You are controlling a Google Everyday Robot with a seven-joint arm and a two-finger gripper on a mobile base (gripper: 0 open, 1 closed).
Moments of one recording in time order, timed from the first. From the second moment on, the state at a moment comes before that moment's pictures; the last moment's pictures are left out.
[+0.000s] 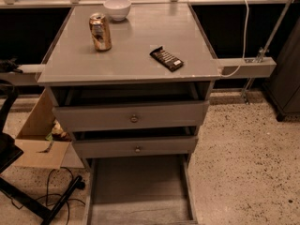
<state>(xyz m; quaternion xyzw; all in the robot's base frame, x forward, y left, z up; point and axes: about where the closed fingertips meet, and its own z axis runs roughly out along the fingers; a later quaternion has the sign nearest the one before) 0.257 -0.235 0.180 -0.43 0.84 0.28 0.19</state>
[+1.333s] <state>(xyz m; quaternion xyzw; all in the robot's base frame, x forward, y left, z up) 0.314 -0.169 0.142 -0.49 0.74 0.31 0.35</state>
